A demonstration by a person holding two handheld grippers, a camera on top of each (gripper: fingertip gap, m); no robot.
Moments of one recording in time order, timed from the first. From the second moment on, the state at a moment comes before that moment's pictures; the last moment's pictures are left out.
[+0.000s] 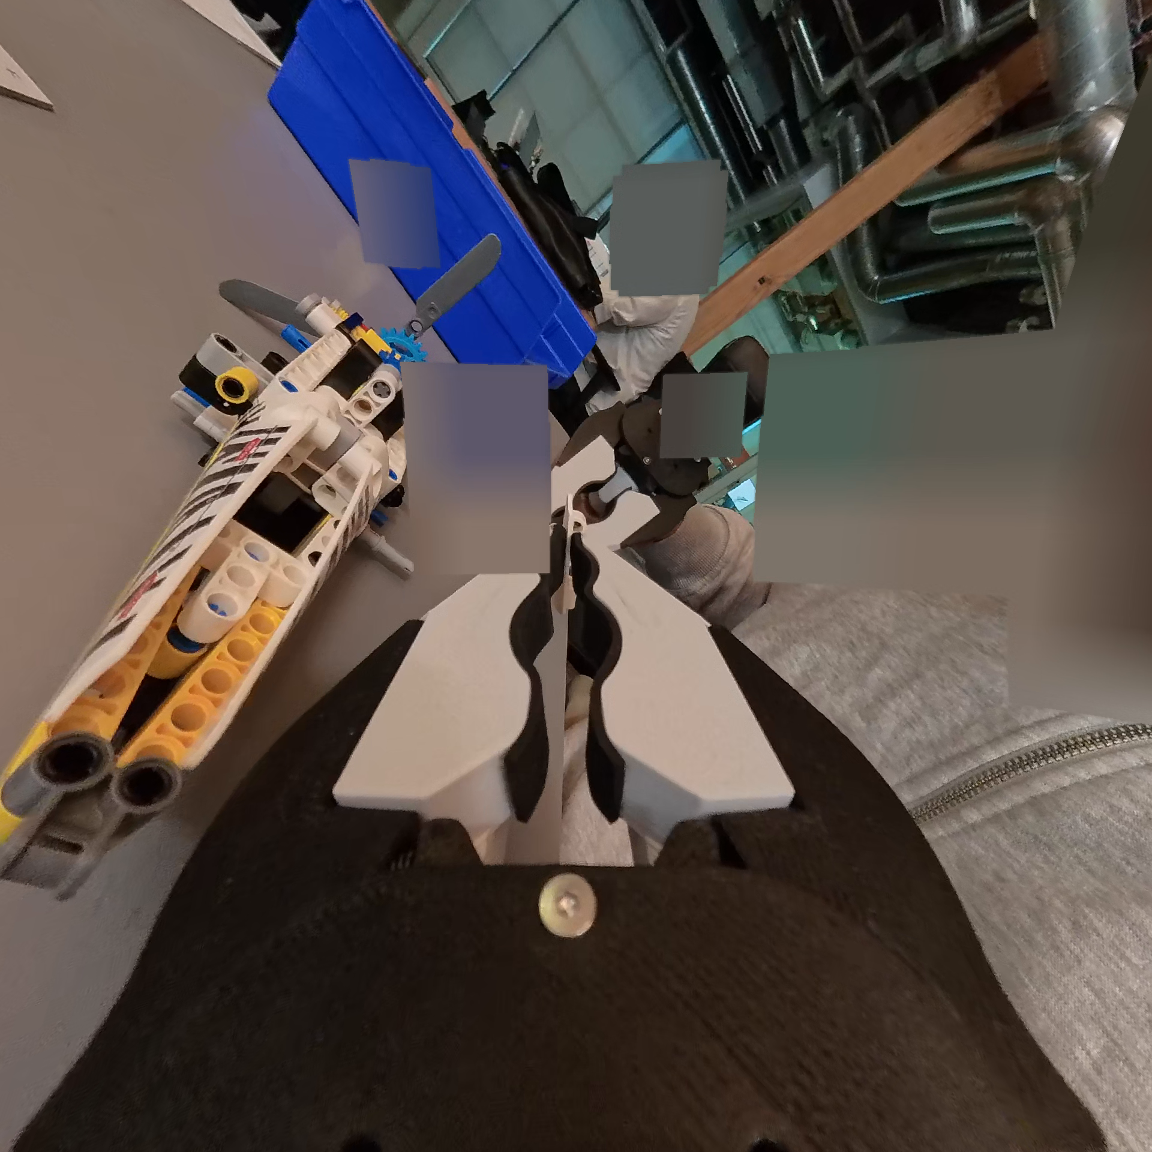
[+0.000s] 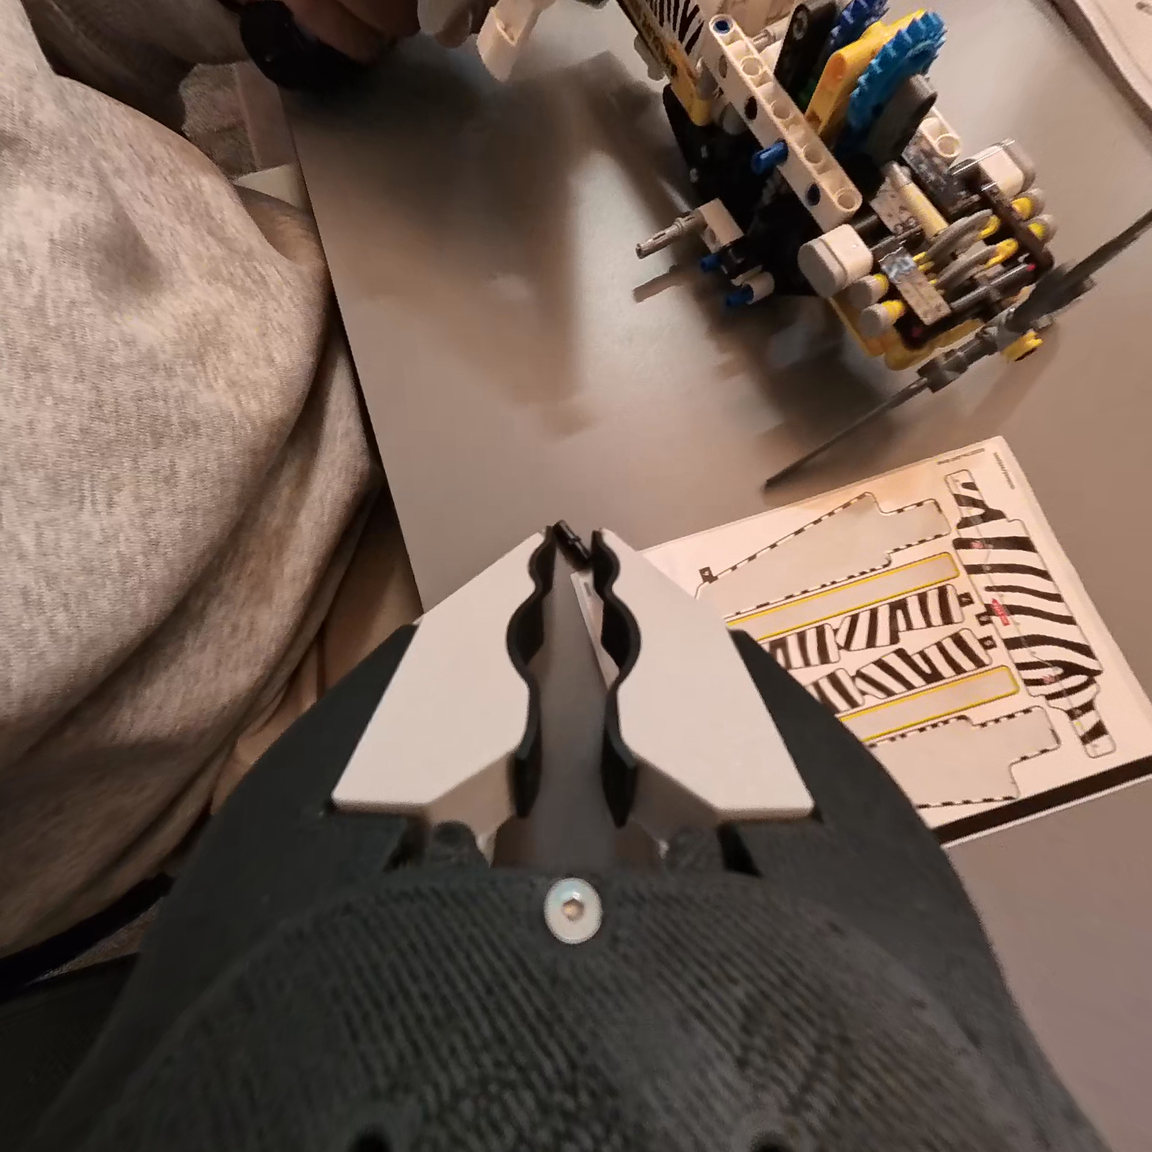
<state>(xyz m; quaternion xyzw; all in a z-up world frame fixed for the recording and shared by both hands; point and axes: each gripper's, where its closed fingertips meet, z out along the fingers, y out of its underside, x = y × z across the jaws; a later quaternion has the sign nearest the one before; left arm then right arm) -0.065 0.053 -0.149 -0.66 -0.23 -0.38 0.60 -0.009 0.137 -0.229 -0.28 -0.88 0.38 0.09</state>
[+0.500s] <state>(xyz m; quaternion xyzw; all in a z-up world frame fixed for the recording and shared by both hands) -0.065 0.053 -0.150 -0.66 -0.23 -0.38 0.60 -0.012 0.110 -0.228 -0.28 -0.87 0.39 0.10</state>
